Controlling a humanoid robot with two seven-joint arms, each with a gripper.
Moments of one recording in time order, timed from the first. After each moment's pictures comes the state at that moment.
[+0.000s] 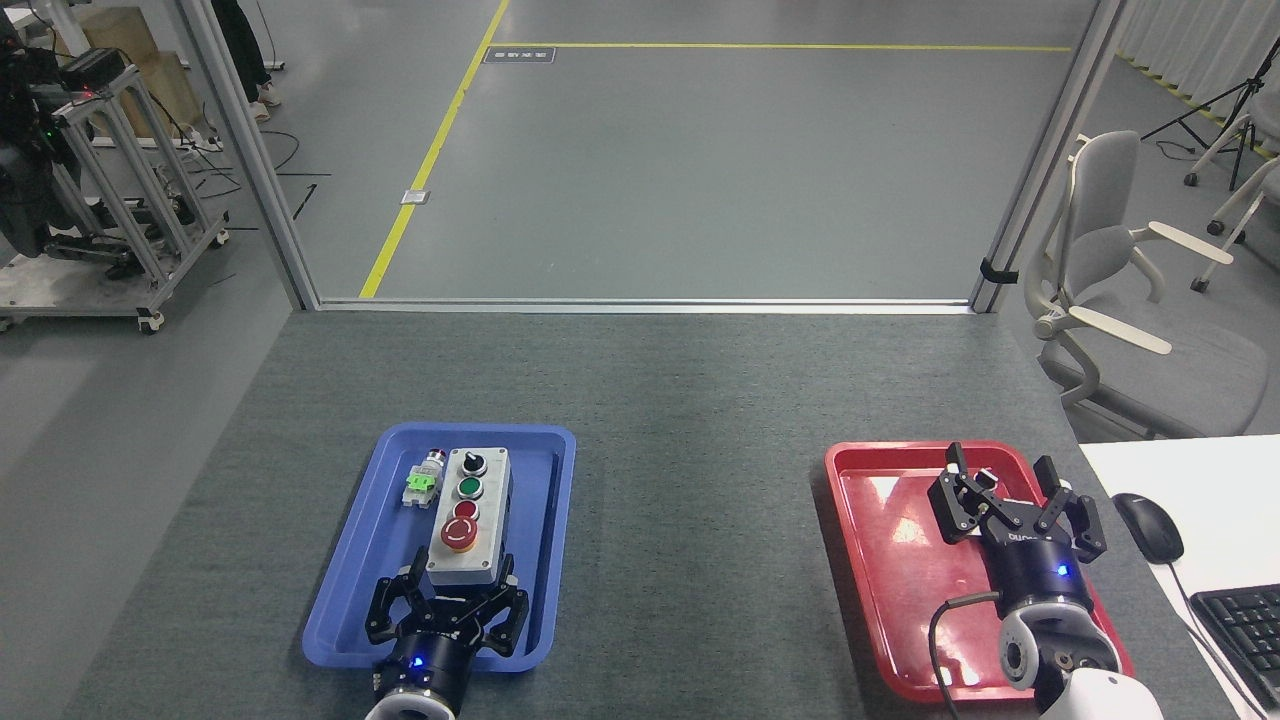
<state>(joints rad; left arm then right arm) -0.15 0.05 -0.23 -1.15 -1.43 0.13 0.23 -0.23 -0.15 -0.12 -1.25 1.25 -0.09 -0.11</state>
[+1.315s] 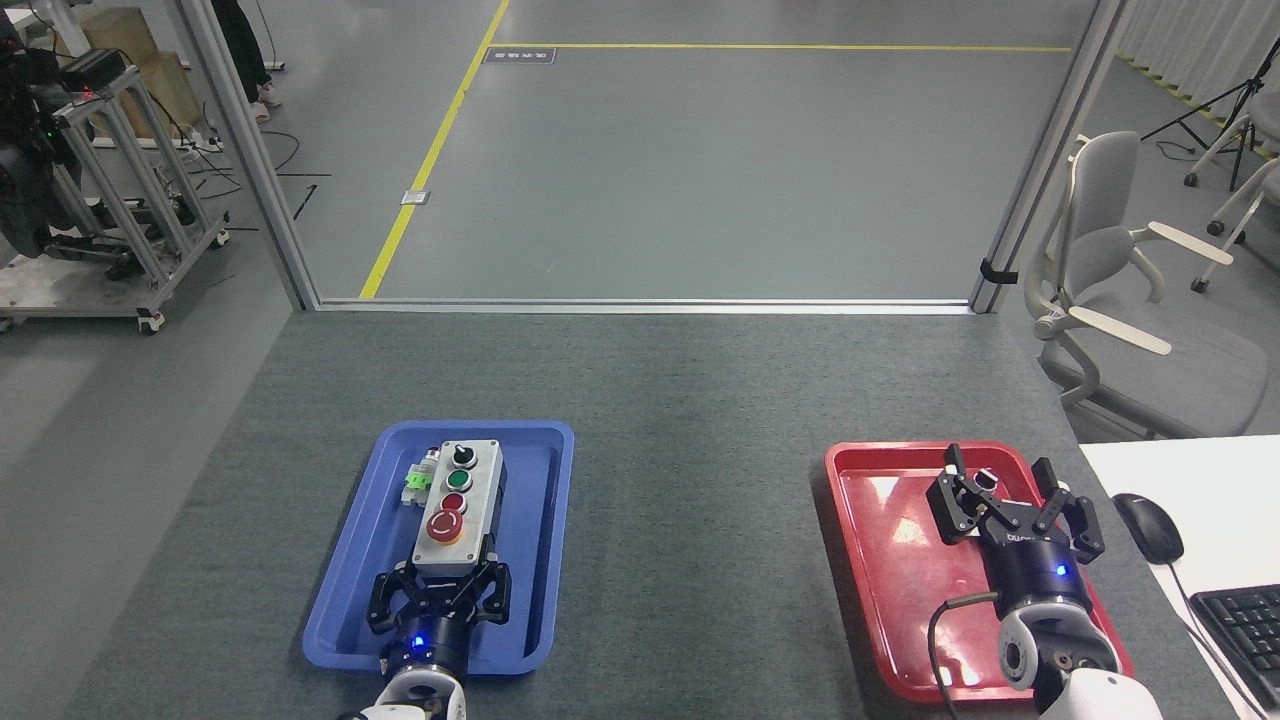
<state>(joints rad) -0.34 0.00 -0.22 -0.75 -1.26 0.16 0.40 -0.23 -0.15 -0.12 -1.25 1.25 -0.09 -0.12</state>
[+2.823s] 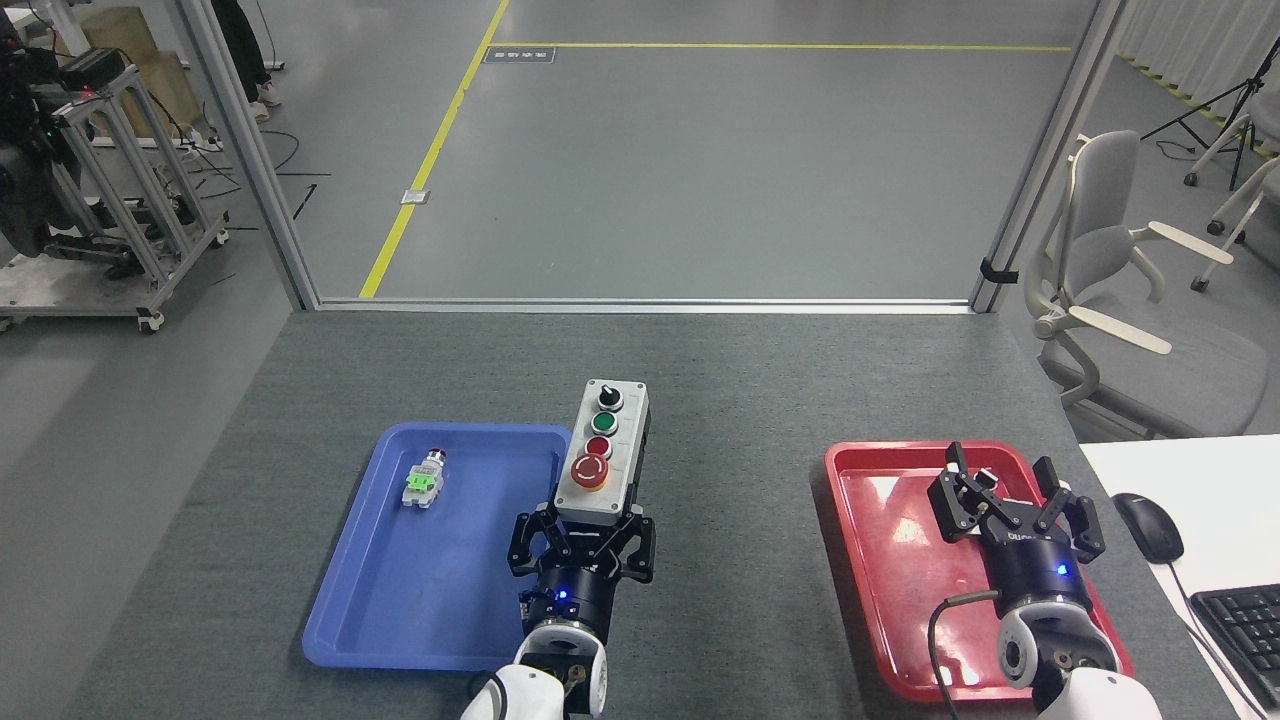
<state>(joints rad) -0.39 -0.14 -0.50 -0.95 -1.24 0.37 0.33 -0.23 -0.14 -0.12 -1.25 1.24 -0.09 -0.11</state>
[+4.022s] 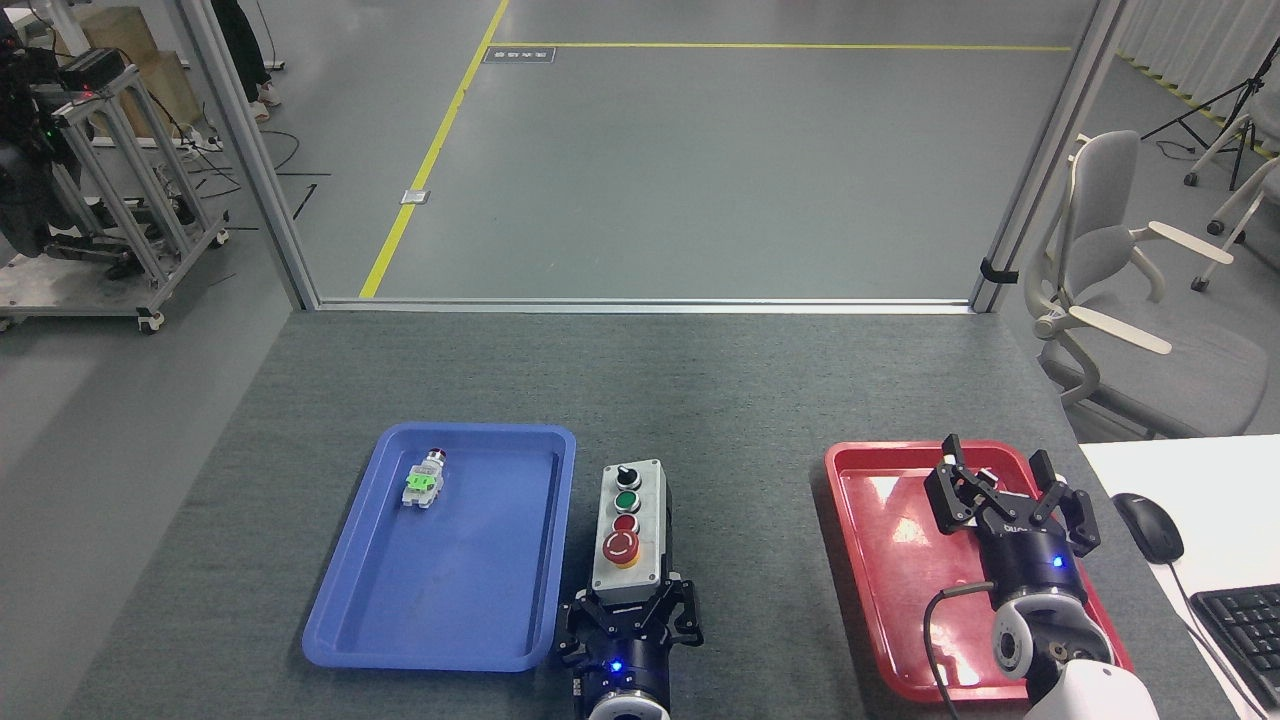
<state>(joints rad) -0.40 -0.14 -0.91 -0.93 -0.64 0.69 0.50 -0.25 -0.13 -0.12 -1.25 1.23 -0.08 -0.11</state>
